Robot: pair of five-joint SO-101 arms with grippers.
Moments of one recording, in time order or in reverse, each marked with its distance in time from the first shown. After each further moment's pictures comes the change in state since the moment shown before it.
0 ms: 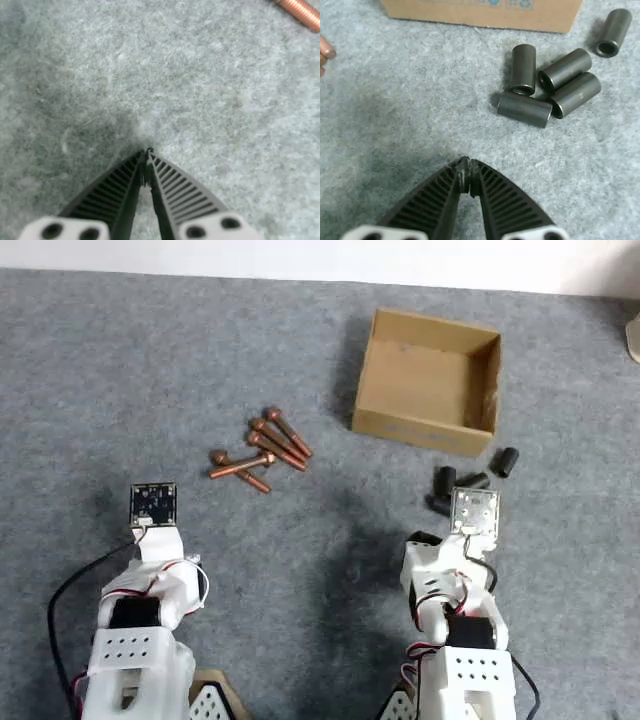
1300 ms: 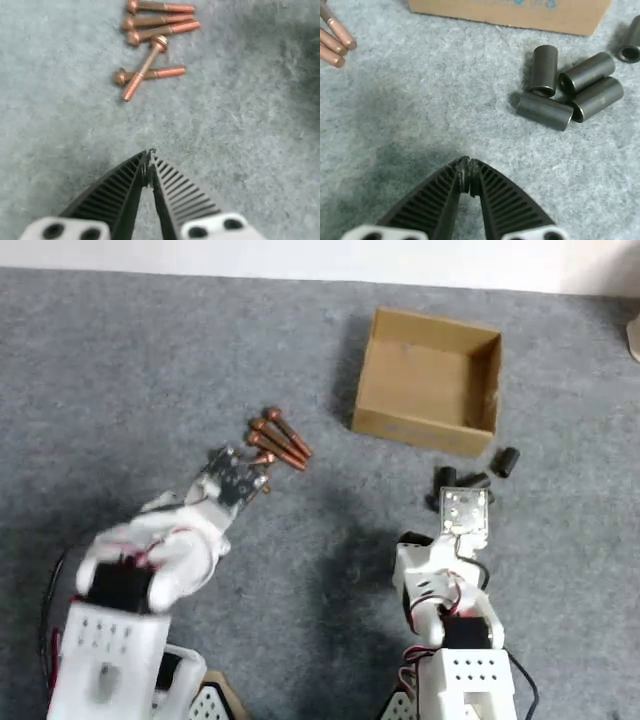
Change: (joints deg) left arm 15.2 8.8 -40.1 29.2 -31.5; right arm -3.3 0.0 0.1 0.0 0.1
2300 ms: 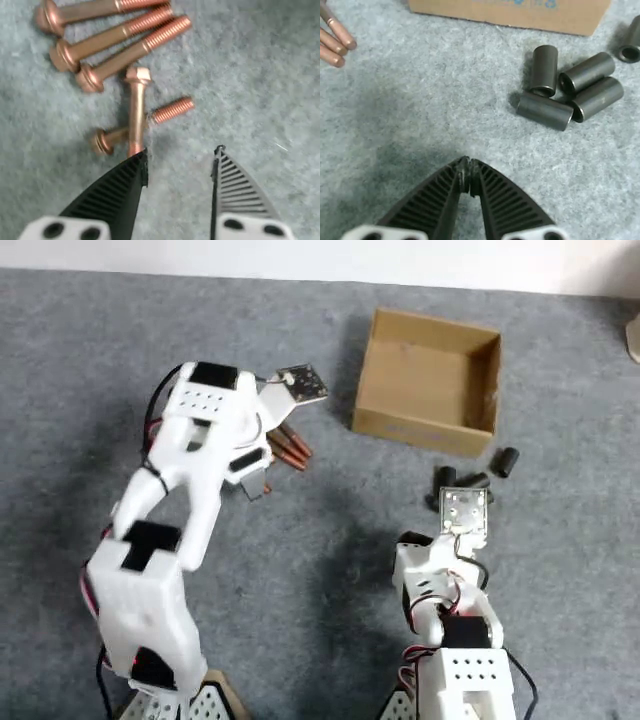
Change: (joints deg) left arm 0.3 85.1 -65.5 11.2 -16.7; right arm 0.0 0.0 0.0 0.0 0.0
